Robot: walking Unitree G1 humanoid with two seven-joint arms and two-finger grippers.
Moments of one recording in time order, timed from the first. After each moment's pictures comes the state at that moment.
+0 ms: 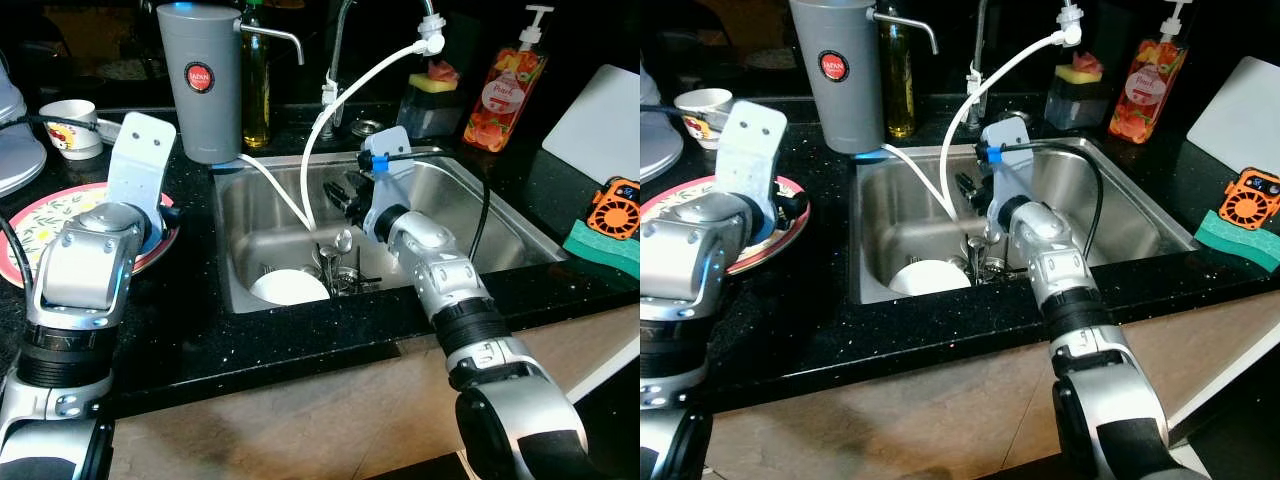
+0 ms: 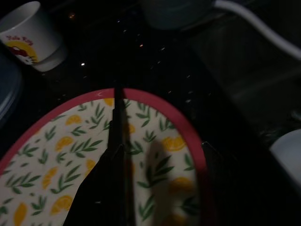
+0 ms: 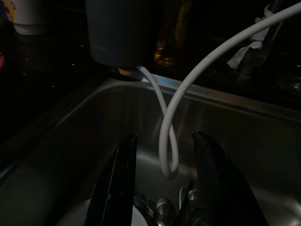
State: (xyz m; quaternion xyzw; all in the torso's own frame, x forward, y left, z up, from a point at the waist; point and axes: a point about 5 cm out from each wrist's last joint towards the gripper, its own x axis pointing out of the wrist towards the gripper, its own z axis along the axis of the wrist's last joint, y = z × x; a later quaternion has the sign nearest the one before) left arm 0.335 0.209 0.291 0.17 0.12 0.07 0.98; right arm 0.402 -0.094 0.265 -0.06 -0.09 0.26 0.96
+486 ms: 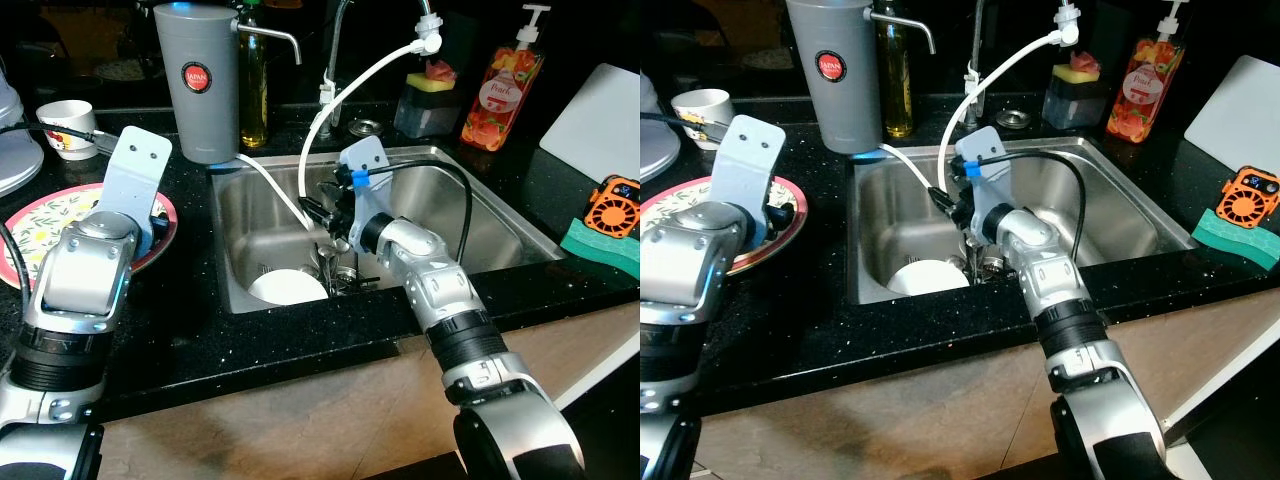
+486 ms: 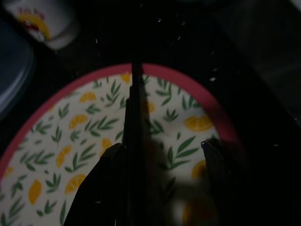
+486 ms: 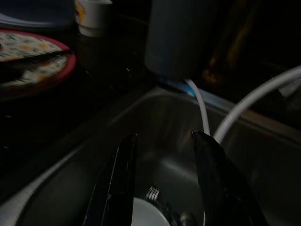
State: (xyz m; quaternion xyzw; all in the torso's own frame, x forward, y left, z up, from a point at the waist) left arm 0.335 0.222 0.282 0.16 0.16 0.10 0.97; right arm 0.382 -0.070 0.272 -0.10 -0.12 0.36 0.92
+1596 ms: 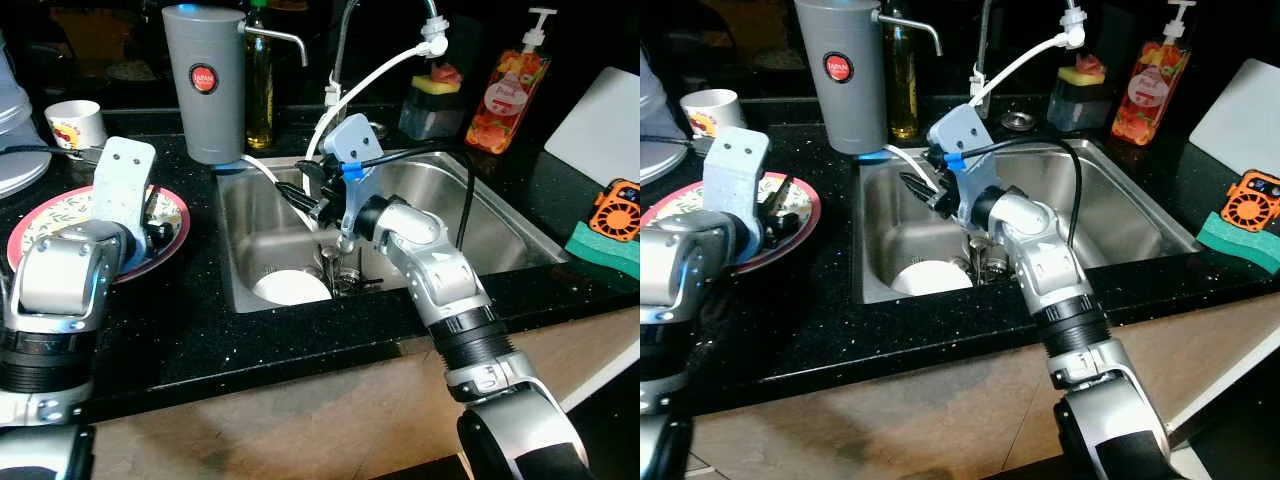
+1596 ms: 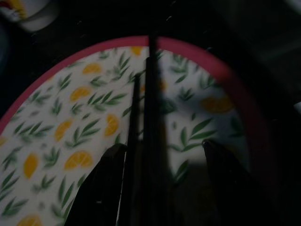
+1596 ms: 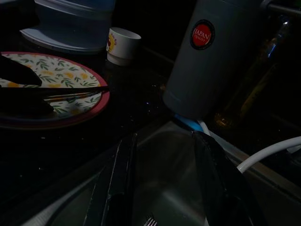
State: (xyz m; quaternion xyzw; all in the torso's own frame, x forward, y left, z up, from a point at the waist) left arm 0.332 0.229 0.270 0.15 0.20 0.05 0.97; right arm 0.367 -0.060 0.300 -0.14 -0.17 0.40 0.89
